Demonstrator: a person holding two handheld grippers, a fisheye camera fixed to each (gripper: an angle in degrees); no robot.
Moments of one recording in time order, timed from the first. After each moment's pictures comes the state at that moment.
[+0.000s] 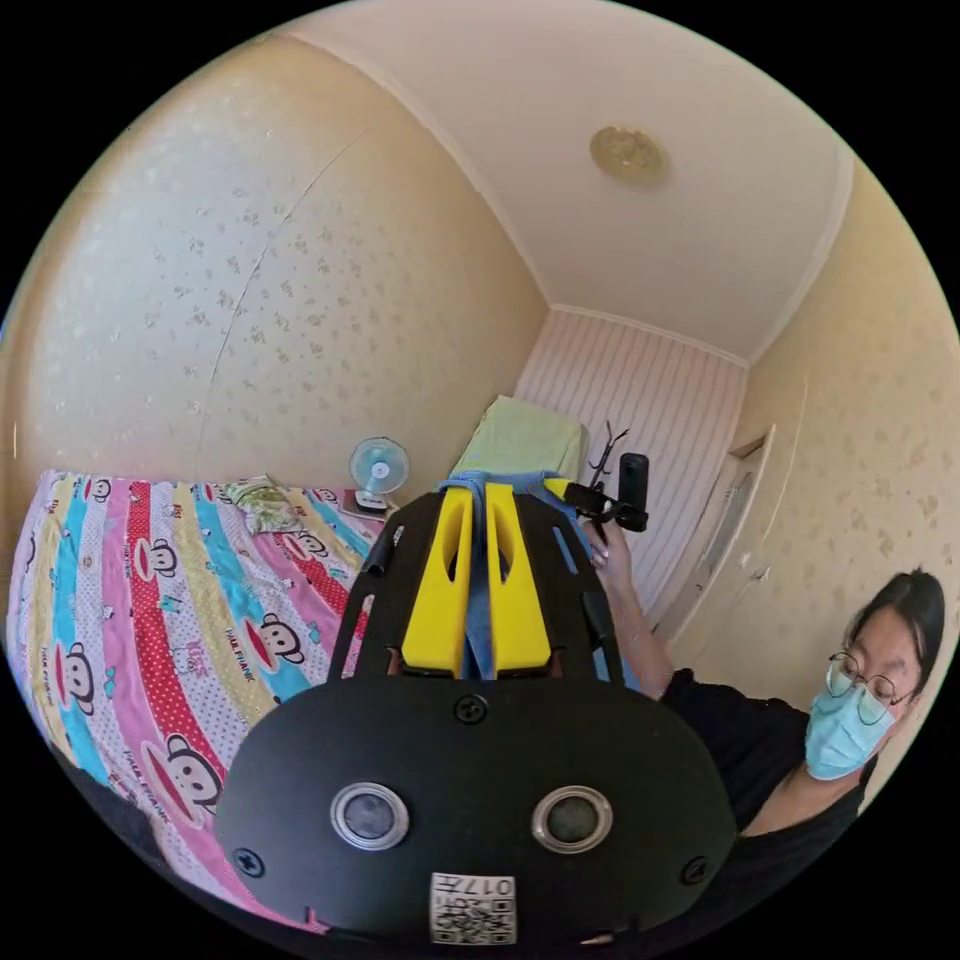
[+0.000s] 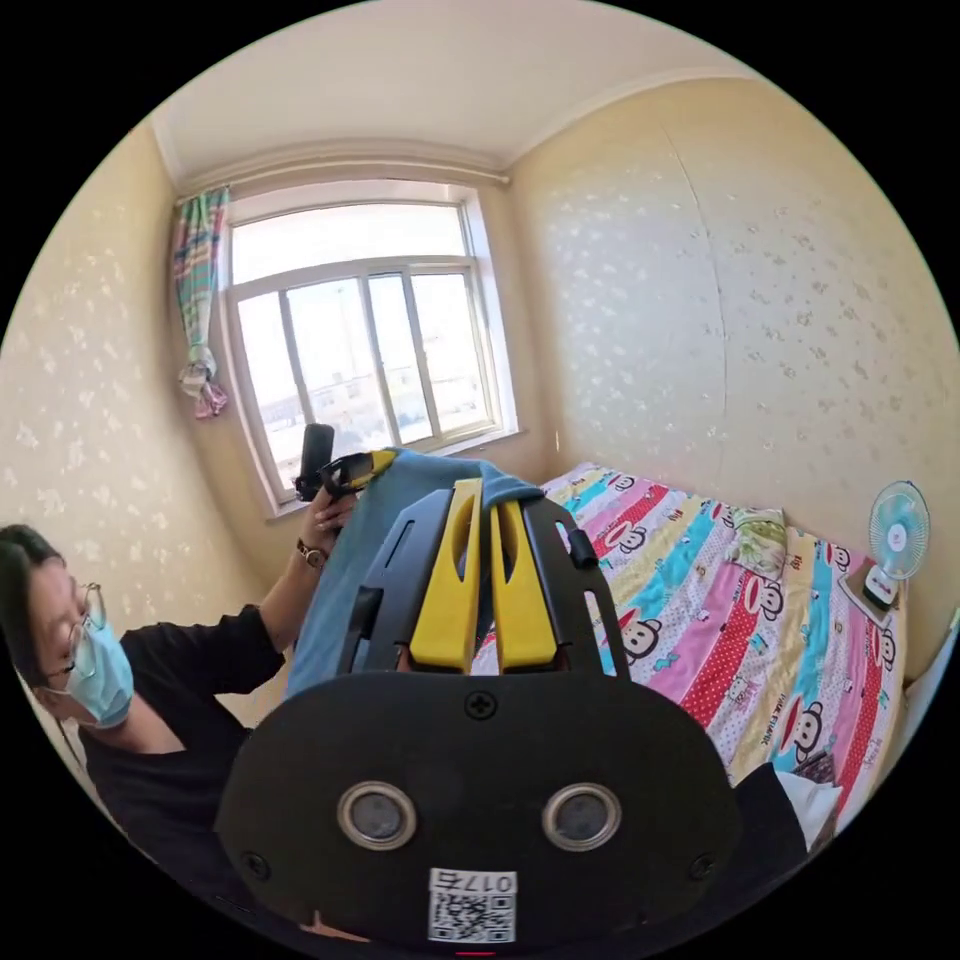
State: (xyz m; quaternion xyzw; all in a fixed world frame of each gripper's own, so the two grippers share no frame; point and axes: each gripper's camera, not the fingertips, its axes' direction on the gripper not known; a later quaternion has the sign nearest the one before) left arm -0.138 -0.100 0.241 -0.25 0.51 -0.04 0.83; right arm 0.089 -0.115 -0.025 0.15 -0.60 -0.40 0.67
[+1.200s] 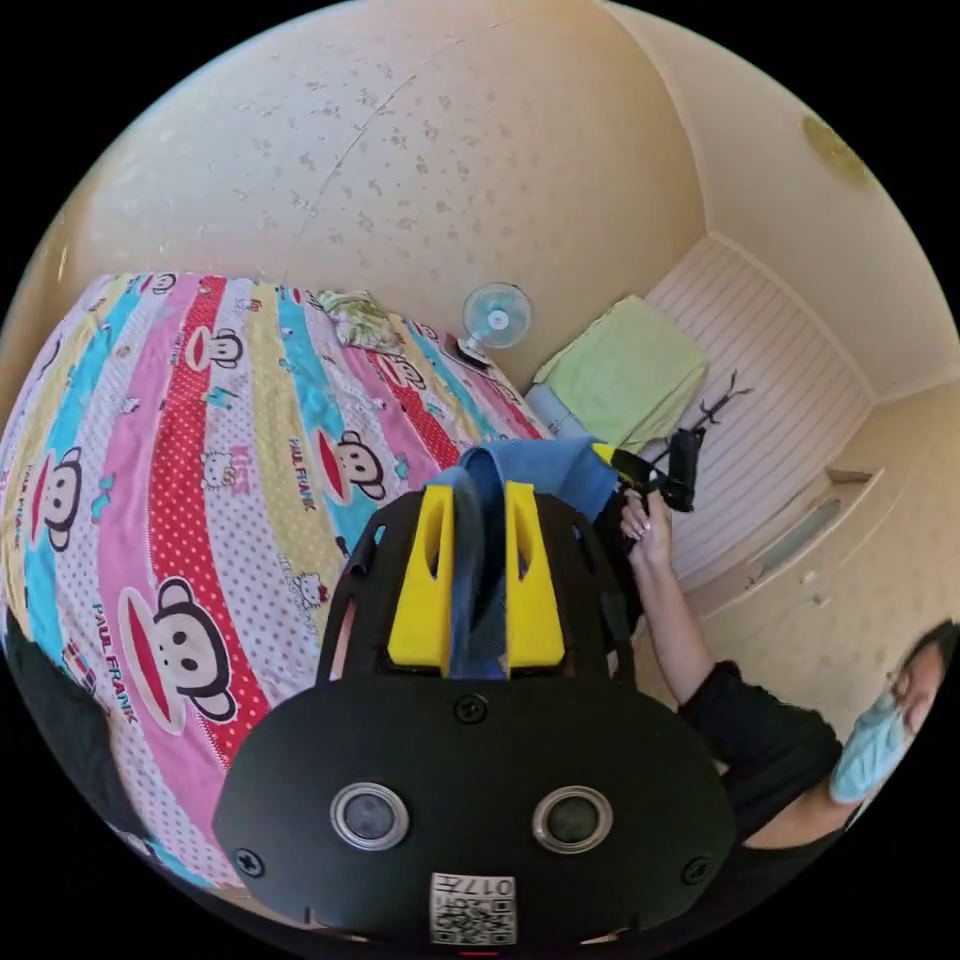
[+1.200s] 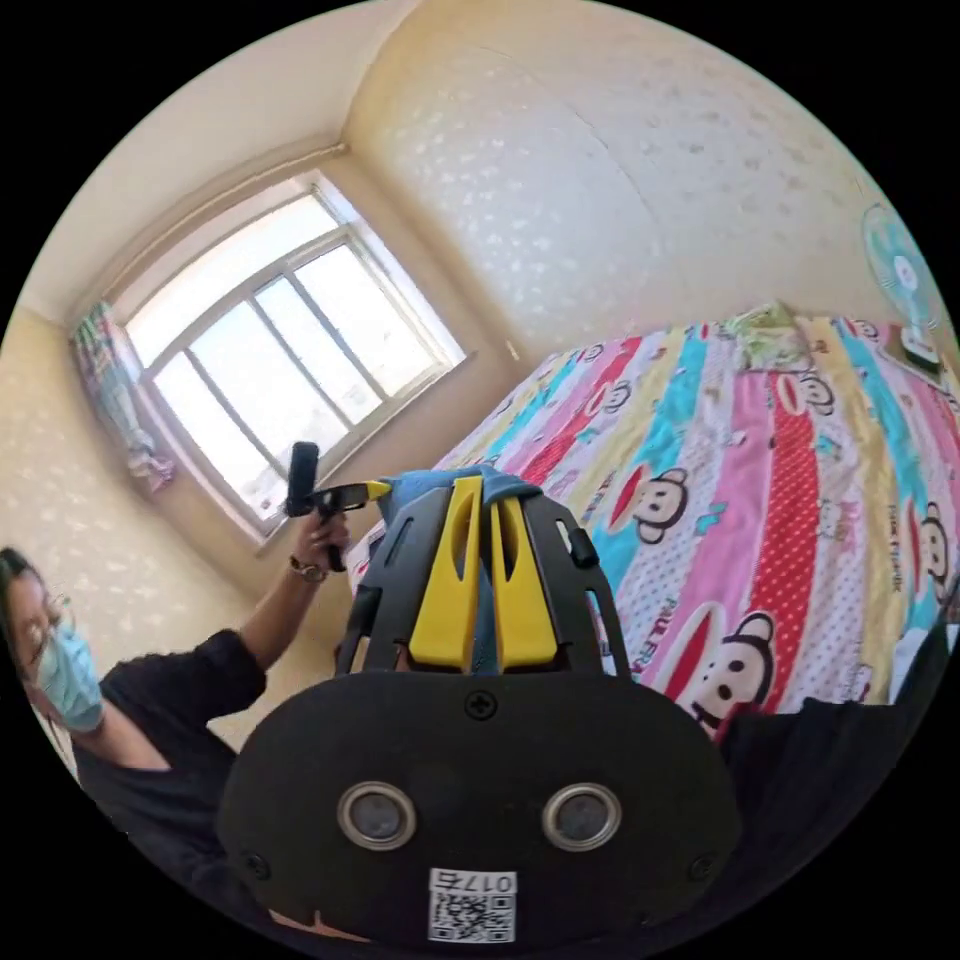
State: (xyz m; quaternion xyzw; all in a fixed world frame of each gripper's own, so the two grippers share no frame) left arm -0.119 0.111 0.465 -0.45 0.40 -0.10 0.80; right arm -0.100 -0.167 0.236 0.00 -0.61 -0.25 0.75
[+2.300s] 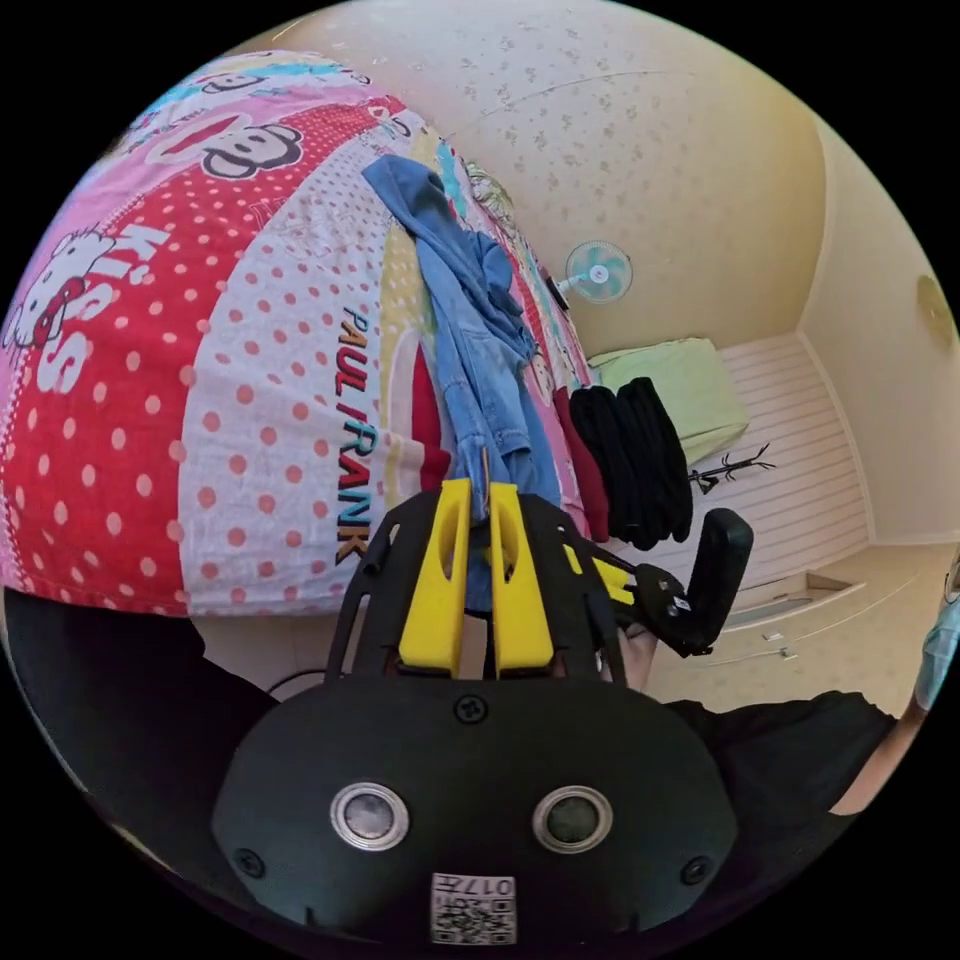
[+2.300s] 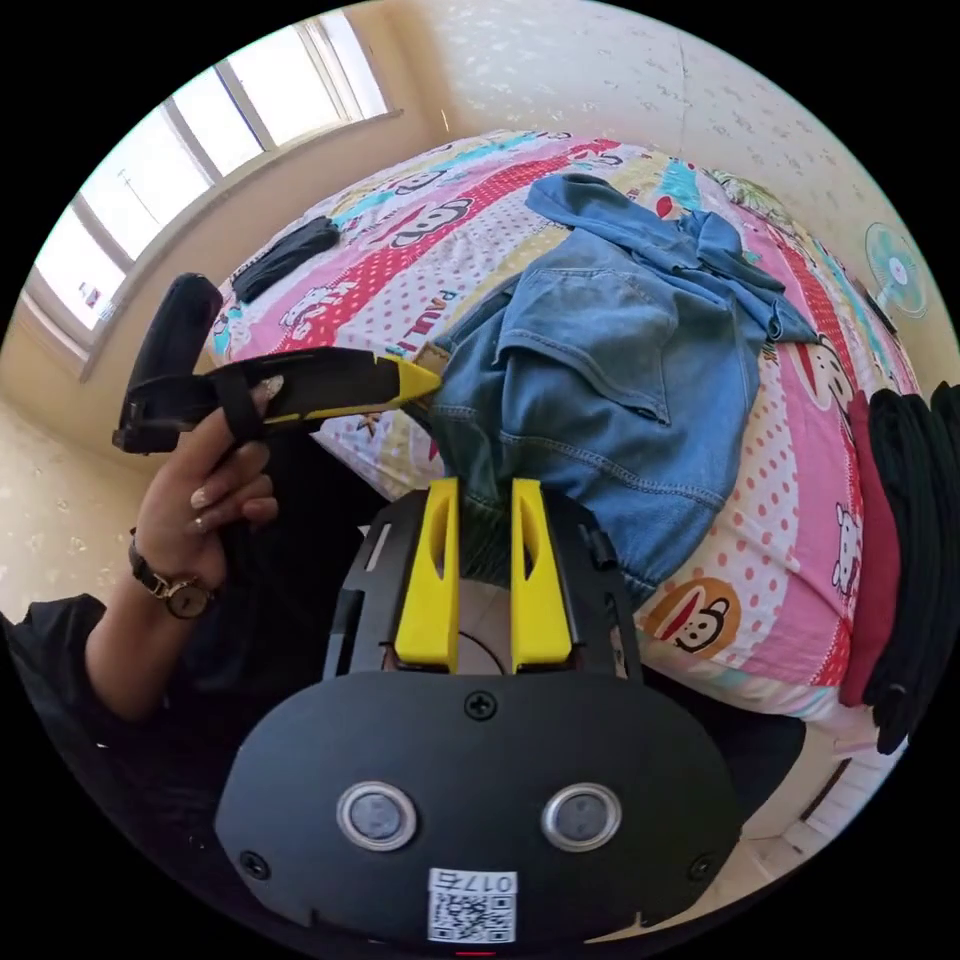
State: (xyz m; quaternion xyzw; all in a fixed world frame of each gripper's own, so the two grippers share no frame) left arm -0.185 0.418 0.291 -0.56 0.33 -0.22 0.72; right arm -0.219 0.214 0.320 -0.14 -0.36 -0.45 0.80
